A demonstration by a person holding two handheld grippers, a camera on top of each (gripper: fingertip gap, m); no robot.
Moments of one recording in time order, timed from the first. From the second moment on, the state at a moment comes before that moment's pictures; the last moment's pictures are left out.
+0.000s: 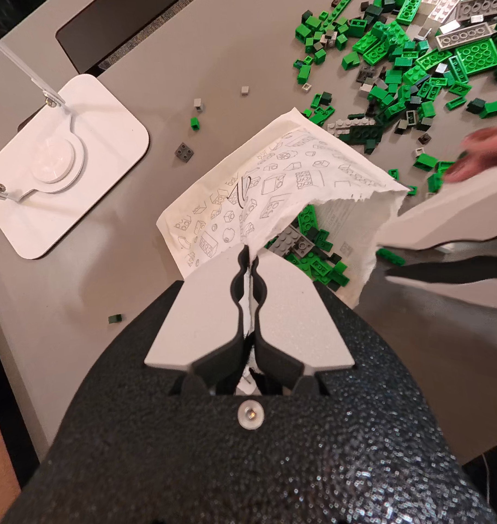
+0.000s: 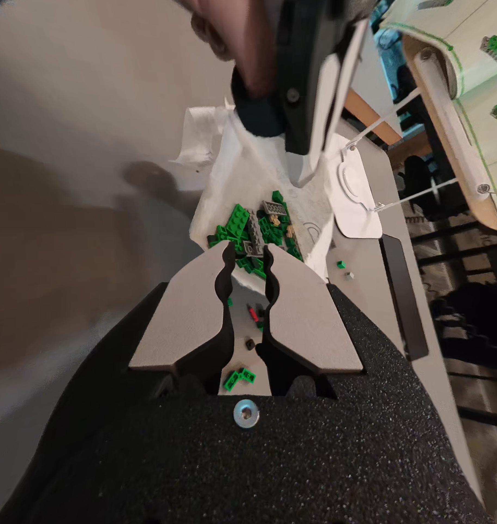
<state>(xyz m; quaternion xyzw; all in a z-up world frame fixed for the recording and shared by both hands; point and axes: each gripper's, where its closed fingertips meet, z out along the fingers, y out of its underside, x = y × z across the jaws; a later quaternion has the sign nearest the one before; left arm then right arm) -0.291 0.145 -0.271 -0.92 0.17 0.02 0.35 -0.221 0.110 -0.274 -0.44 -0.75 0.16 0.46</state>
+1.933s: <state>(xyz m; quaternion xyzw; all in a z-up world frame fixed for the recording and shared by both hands) -0.298 0.146 -0.268 -0.92 0.15 0.03 0.36 -0.155 0.169 -0.238 -0.47 -0.64 0.21 0.57</state>
